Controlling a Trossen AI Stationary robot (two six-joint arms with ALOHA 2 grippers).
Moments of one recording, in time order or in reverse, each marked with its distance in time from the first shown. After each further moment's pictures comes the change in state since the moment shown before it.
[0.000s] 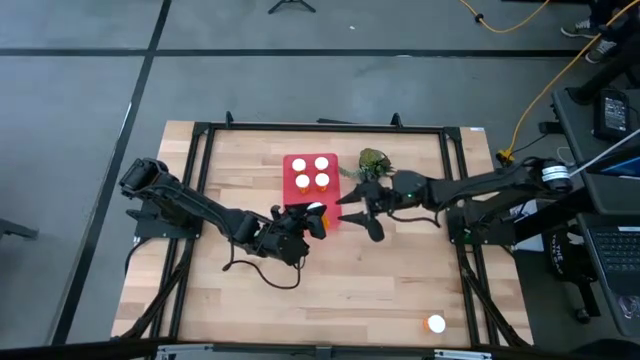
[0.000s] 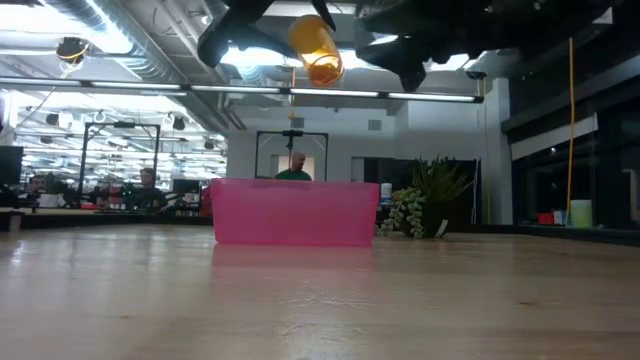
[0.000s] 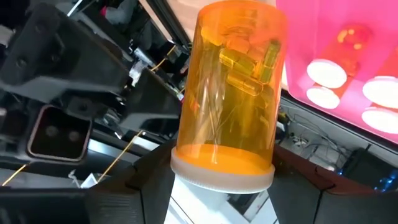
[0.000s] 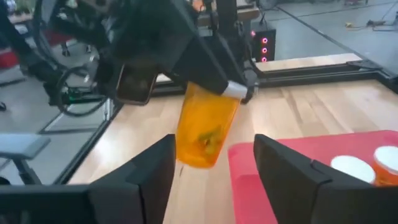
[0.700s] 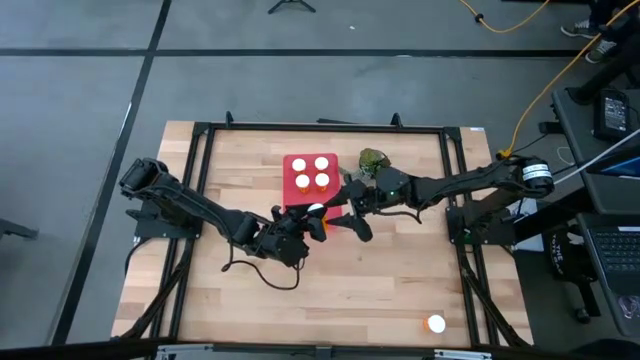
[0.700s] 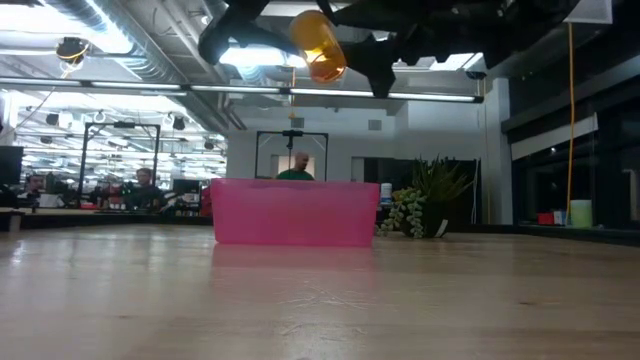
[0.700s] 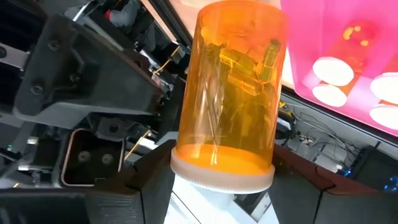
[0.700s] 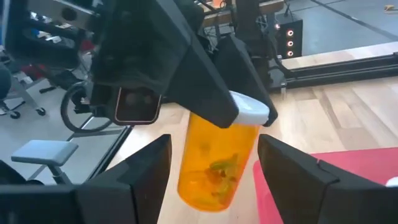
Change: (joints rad) left arm -0.013 0.000 0.000 0.023 0.000 0.042; right arm -0.027 0.168 0.119 0.055 -0.126 0.067
